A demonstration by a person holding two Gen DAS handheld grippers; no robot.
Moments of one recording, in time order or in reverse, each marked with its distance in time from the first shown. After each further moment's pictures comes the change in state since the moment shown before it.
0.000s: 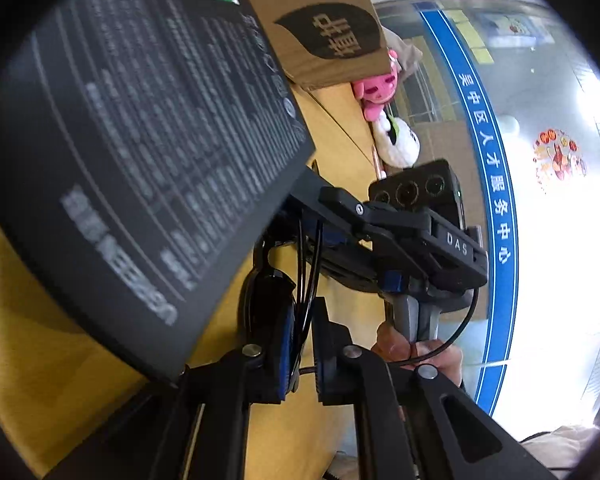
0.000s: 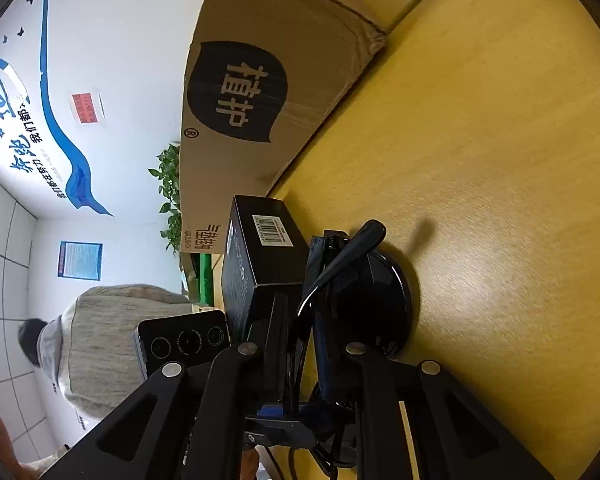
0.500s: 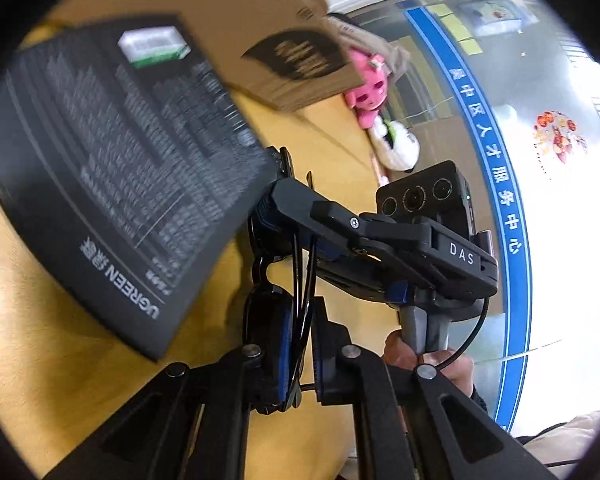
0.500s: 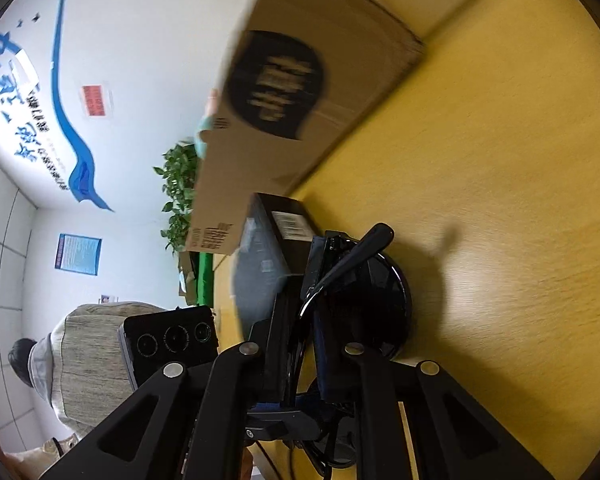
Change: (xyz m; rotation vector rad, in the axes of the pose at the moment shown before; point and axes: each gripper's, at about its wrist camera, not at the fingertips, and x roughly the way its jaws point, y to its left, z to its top) left arm -0.020 -0.029 -0.008 0.104 -0.050 0.063; right arm 0.001 0.023 -0.003 -0.065 -0.035 0.001
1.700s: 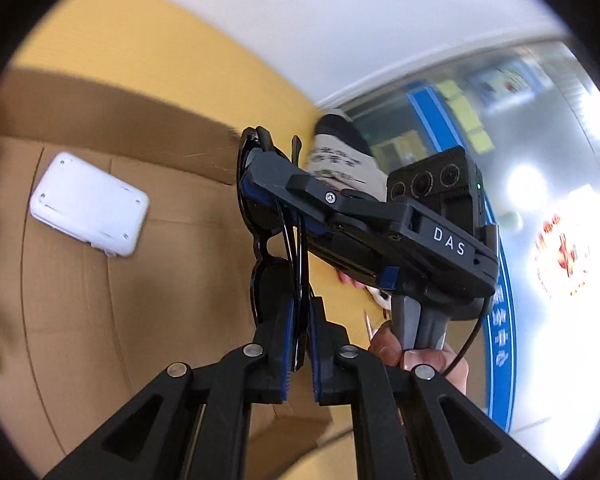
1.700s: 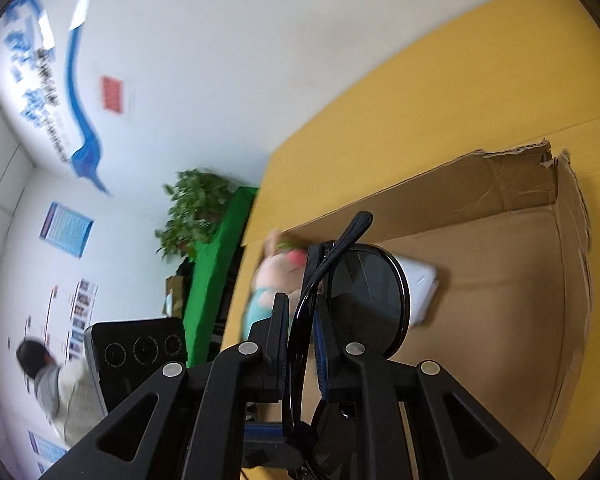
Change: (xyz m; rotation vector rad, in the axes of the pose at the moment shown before) left arm -0.057 -0.017 0.321 -0.002 -0.122 0.050; right arm 0.074 0.140 0.321 -0.236 -0.012 -0.069
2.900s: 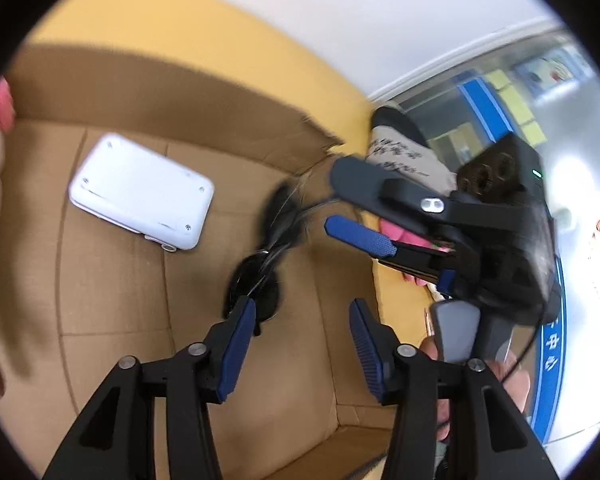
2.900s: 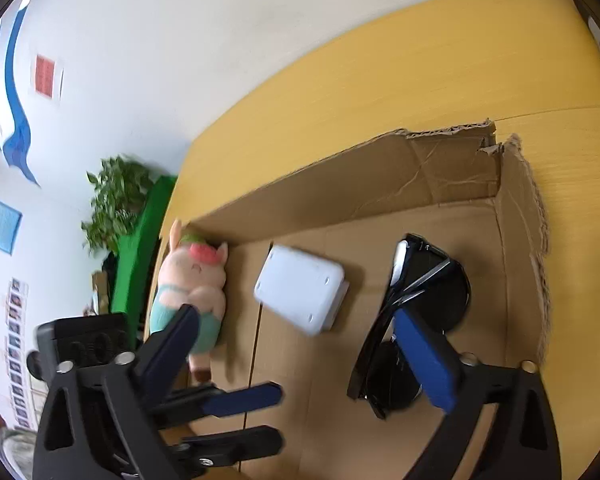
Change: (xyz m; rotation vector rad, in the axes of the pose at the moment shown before) left arm 0.000 0.009 -0.021 0.041 -0.021 0.200; right arm 0.005 -0.019 0.001 -0.033 0.043 -0.312
